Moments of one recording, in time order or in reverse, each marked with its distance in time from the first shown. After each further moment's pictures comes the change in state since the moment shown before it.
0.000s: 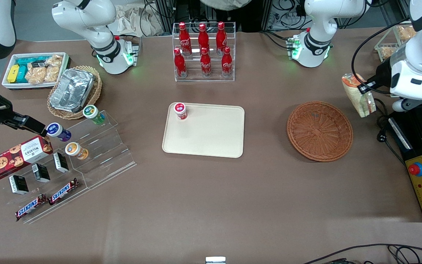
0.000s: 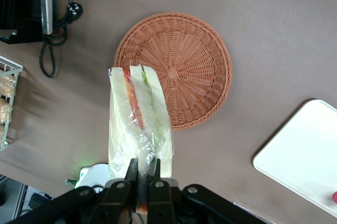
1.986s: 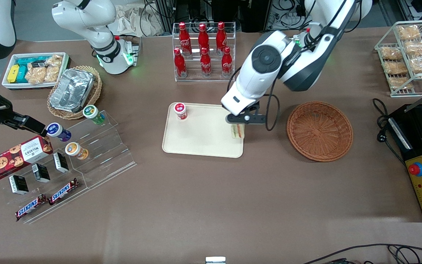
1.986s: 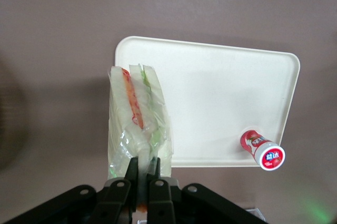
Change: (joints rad) arm -0.264 0.360 -0.352 -0.066 -0.076 0.634 -0.106
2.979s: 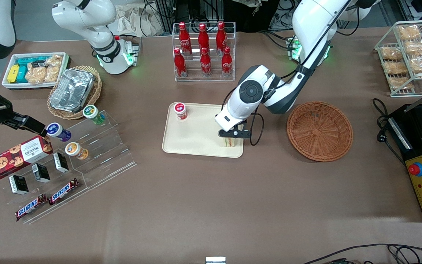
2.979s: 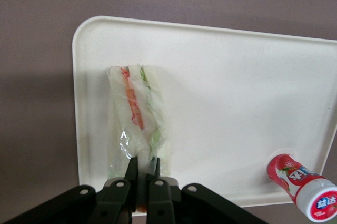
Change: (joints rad) arm -0.038 0.171 0.011 -0.115 0.037 0.283 0.011
